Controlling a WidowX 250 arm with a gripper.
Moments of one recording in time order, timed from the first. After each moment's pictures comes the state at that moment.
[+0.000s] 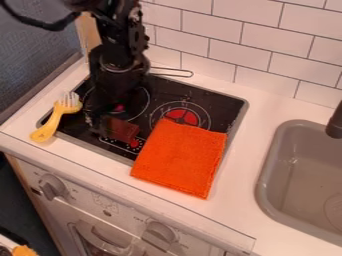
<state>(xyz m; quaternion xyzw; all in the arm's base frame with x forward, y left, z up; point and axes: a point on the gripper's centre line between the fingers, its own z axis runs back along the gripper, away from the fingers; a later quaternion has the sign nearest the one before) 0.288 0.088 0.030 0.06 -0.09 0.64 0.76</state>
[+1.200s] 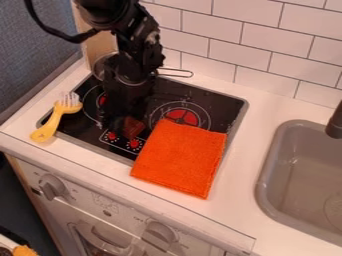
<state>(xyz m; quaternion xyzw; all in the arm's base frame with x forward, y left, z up) 0.294 0.083 0.008 0.09 -0.11 0.61 0.78</state>
